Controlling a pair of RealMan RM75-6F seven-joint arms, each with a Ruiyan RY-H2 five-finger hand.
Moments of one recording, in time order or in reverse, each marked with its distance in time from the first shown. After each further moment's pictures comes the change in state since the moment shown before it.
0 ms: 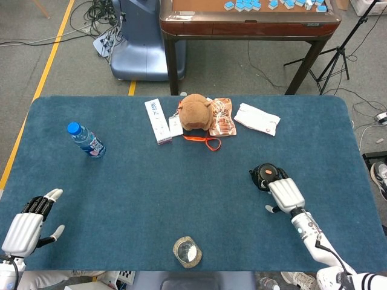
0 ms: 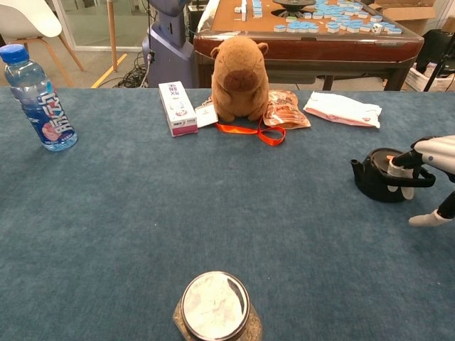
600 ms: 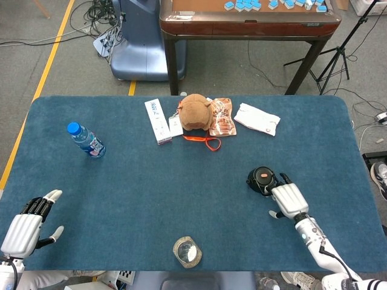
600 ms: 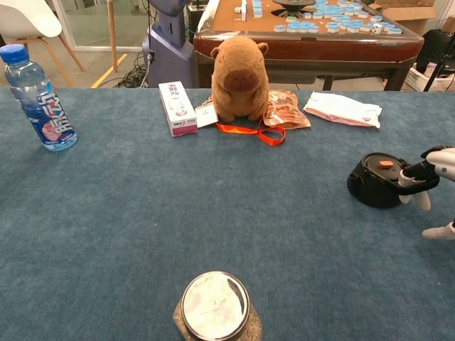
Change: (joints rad) left arm 0.003 0.002 0.005 0.005 0.007 0.003 -0.010; right arm -0.029 0.024 -0.038 -0.017 -0.017 0.022 0.002
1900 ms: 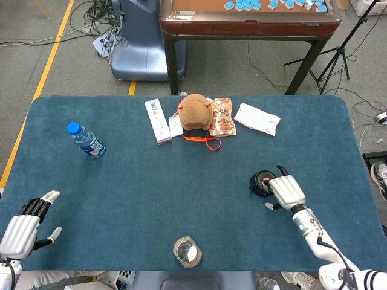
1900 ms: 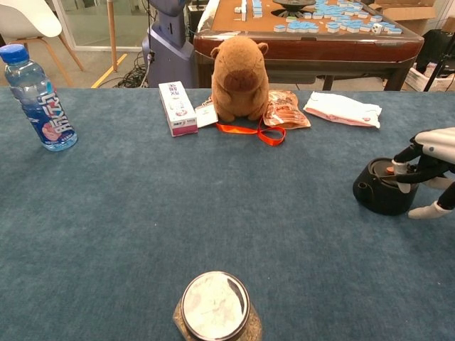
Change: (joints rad) left arm 0.009 0.012 0.003 -0.009 -0.010 -0.002 -0.008; right arm 0.046 0.005 0.052 0.016 0.017 -0.046 0.053
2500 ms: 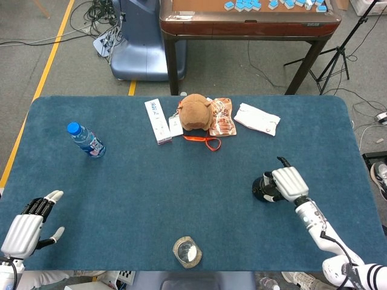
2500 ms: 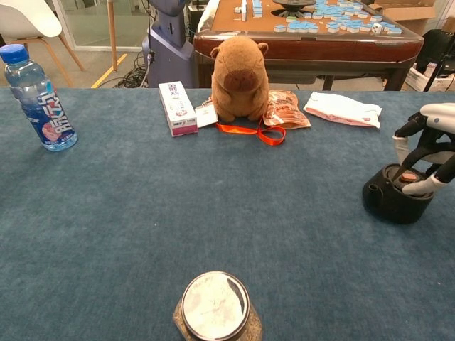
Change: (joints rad) left arm -0.010 0.013 0.001 -0.038 0.008 -0.015 0.027; right arm 0.013 0.023 0.036 0.056 -0.090 0.006 0.220
